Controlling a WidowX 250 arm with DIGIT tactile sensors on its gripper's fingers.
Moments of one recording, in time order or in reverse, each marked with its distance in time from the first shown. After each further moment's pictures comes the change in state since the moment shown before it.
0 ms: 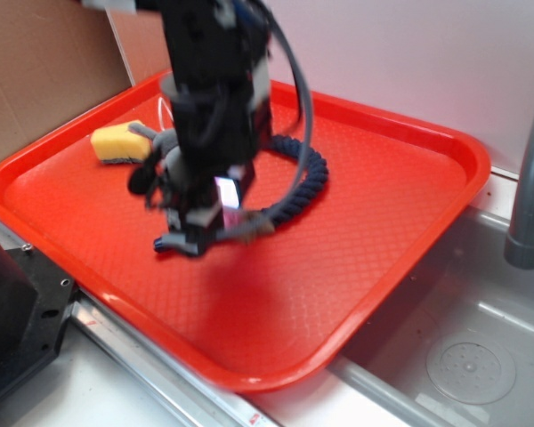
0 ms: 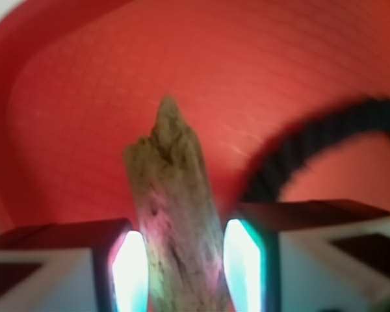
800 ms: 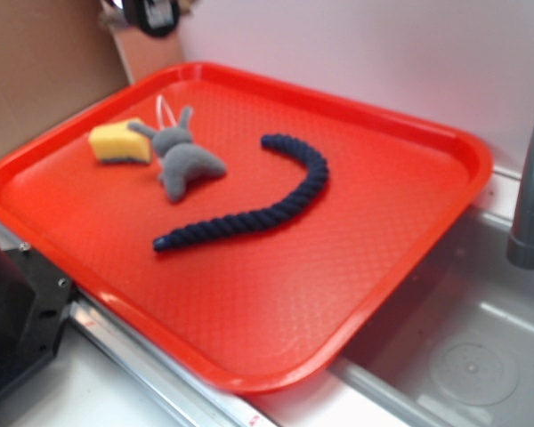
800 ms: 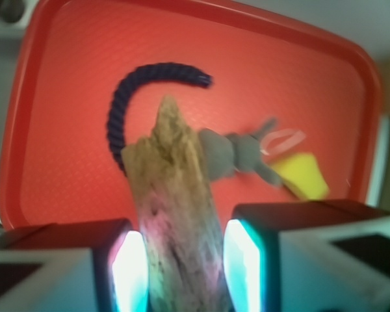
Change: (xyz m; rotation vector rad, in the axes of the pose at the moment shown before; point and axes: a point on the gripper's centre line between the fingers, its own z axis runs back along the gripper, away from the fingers) arm -0.054 0.045 0.123 0.016 -0.008 0.923
